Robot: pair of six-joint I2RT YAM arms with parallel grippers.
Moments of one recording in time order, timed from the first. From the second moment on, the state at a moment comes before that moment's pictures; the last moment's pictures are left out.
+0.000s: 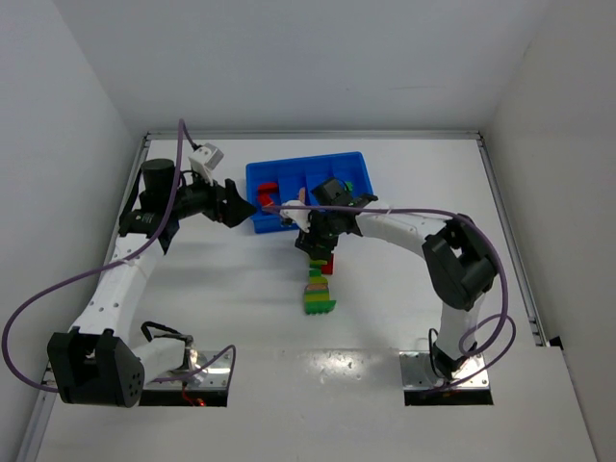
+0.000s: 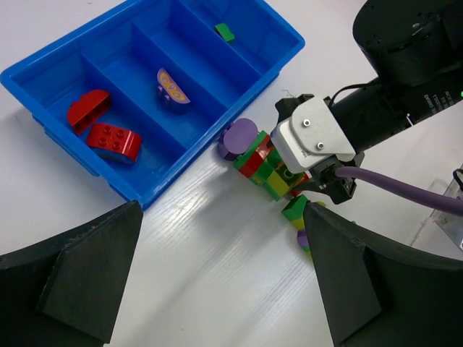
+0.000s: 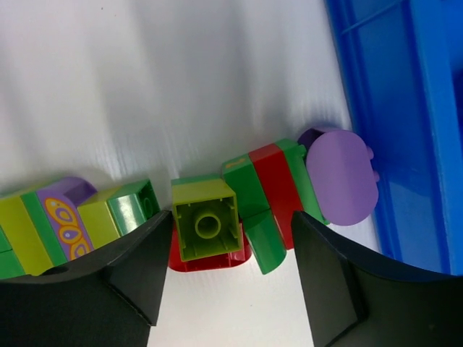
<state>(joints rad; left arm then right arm) -0.04 1.14 0.98 -0.30 0.74 0.02 0.68 1.87 1.26 -0.42 -0.32 -0.63</state>
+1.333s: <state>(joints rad) 0.01 0.95 0.58 0.14 0.99 -0.35 0.49 1.74 1.46 -0.54 -0.86 -0.26</state>
